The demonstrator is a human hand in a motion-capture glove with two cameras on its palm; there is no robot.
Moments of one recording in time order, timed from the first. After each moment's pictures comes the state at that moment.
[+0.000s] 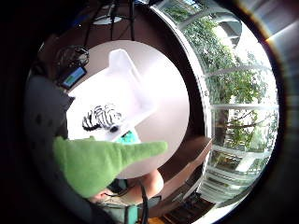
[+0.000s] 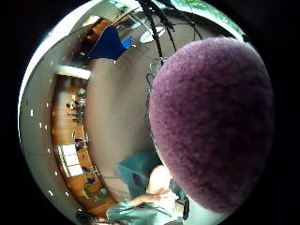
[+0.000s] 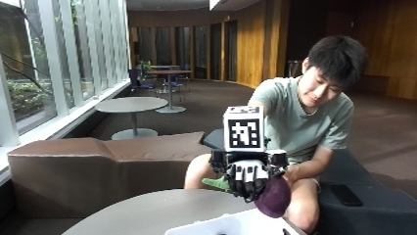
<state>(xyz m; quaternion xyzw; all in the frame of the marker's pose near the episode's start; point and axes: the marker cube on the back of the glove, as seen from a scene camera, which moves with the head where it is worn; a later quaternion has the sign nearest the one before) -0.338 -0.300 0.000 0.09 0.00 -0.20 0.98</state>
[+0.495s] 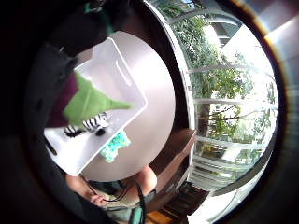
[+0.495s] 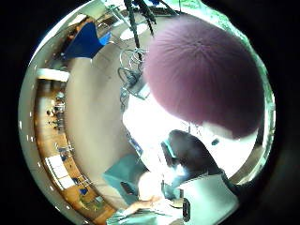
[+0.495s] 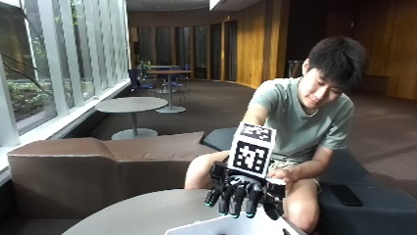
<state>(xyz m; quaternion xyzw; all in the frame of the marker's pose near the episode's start) -0.336 -0.314 0.039 0.06 0.13 -0.15 0.98</state>
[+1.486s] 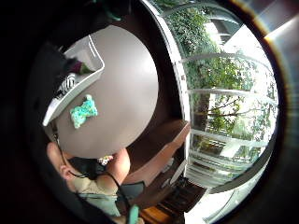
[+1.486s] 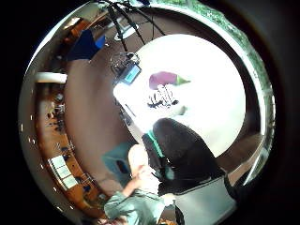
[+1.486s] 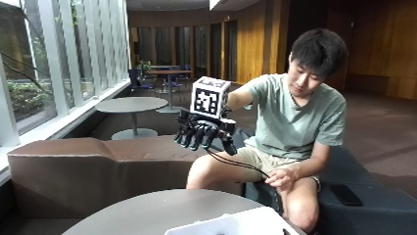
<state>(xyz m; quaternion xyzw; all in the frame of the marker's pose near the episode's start) -0.176 -0.220 -0.042 0.04 0.13 -0.14 0.98</state>
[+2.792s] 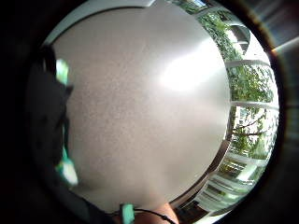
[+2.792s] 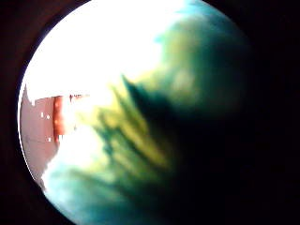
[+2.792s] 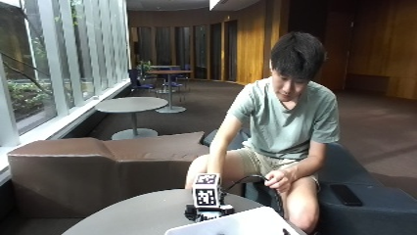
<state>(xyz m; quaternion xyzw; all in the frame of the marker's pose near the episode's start) -0.129 -0.222 0.306 0.04 -0.01 -0.23 0.97</state>
